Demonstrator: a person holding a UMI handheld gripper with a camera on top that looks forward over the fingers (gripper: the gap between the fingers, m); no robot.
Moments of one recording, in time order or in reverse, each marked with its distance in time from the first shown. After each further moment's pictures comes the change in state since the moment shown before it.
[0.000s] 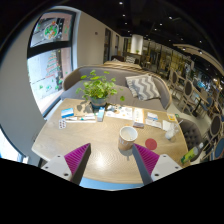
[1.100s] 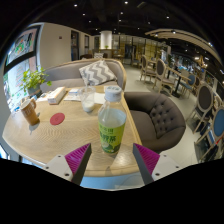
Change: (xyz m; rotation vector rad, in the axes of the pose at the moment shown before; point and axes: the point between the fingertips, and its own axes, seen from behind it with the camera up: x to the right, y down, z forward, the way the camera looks) arm 0.506 0.225 0.082 0.006 0.143 0.182
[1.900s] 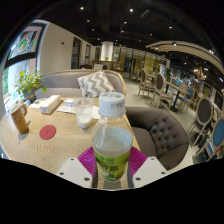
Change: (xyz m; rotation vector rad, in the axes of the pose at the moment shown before) arm -0.008 -0.055 0.080 0.154 0.049 -0.053
